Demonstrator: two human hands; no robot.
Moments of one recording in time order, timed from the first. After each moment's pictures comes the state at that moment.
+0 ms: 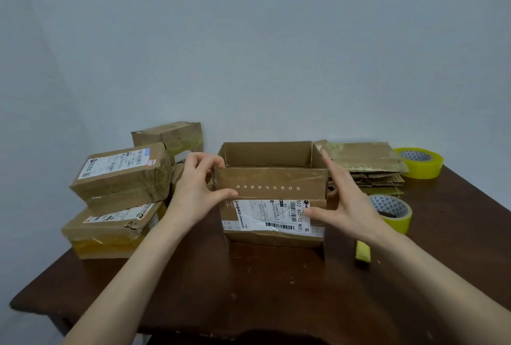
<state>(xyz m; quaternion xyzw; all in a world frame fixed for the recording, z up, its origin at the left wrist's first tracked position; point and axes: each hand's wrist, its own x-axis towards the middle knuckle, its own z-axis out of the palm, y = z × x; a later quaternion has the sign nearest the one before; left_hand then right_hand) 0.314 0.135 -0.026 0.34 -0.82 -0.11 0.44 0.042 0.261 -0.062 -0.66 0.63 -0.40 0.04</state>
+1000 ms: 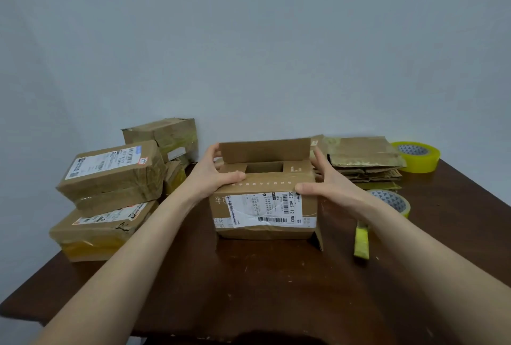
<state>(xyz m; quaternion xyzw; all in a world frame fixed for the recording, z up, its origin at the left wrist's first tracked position) 0.283 0.100 -0.015 0.39 -0.78 -0.36 0.32 0.036 0.218 -0.047 -0.56 0.60 -0.45 0.35</state>
